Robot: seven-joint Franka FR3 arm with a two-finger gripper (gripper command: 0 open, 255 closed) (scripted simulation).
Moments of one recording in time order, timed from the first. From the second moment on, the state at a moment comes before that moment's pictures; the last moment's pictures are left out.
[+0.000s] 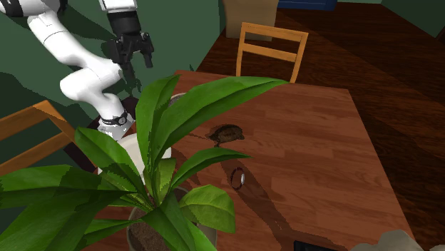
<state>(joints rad) 0.01 -0.76 0.07 -2.29 -0.10 1.71 -0.17</state>
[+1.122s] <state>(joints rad) 0.16 -0.33 -0.12 -2.31 -0.02 2.20 -0.66</state>
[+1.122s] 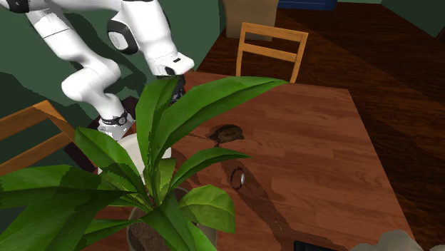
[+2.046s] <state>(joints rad) 0.24 0.04 -0.15 -2.16 0.18 2.41 -1.04</state>
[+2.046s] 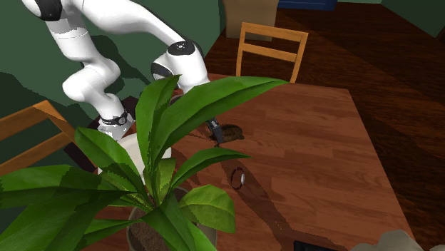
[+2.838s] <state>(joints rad) 0.24 0.08 -0.15 -2.17 0.20 2.45 -1.05</state>
